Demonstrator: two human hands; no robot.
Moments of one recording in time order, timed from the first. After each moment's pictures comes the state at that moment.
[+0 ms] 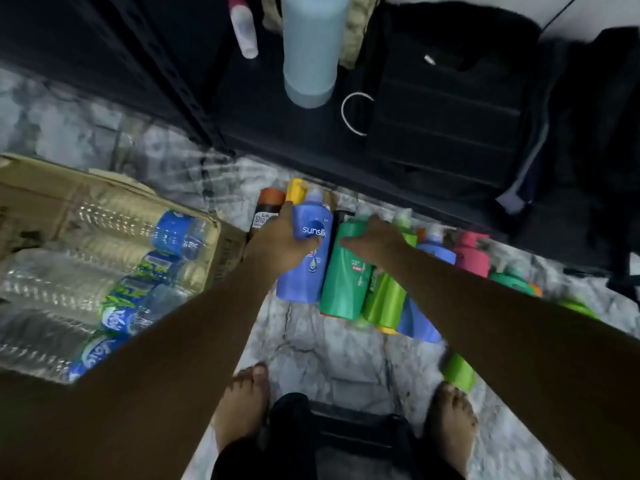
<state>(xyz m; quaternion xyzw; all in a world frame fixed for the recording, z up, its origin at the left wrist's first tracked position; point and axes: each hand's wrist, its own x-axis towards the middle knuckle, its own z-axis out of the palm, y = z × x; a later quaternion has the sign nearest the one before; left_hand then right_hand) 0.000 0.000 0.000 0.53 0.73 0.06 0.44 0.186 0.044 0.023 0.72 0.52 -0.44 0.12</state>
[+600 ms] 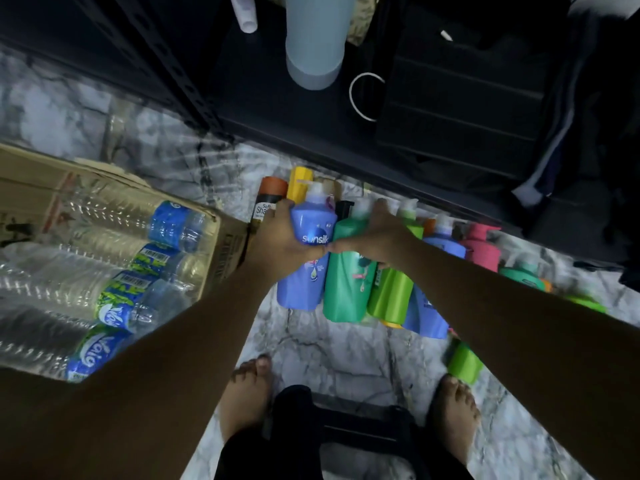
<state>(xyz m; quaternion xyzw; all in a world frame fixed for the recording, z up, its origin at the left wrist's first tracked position) -0.005 -0.015 -0.006 0.49 0.73 0.14 0.46 0.184 0.045 0.028 0.71 0.49 -0.50 0.12</state>
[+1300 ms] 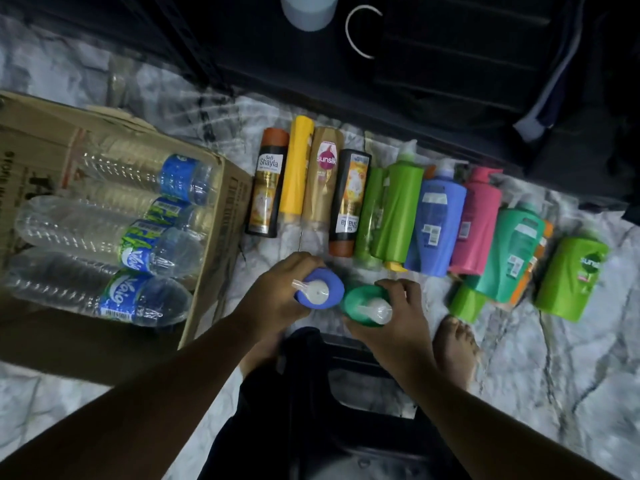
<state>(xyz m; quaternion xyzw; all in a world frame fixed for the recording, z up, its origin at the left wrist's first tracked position) -0.005 -0.170 0.035 0.62 0.57 0.10 0.52 0.234 -0.206 0.053 0.73 0.55 -0.40 -0.08</state>
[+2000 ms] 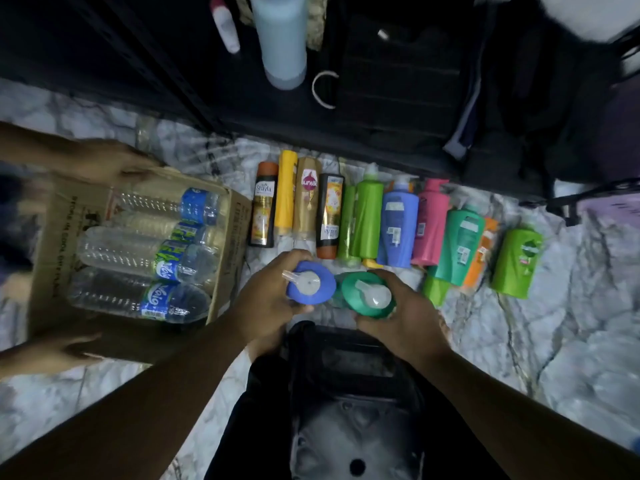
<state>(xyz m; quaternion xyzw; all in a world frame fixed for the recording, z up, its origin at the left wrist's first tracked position) 0.006 -0.160 0.163 0.55 0.56 0.16 0.60 0.266 -0.188 0.188 0.68 0.56 -0.47 -0.09</state>
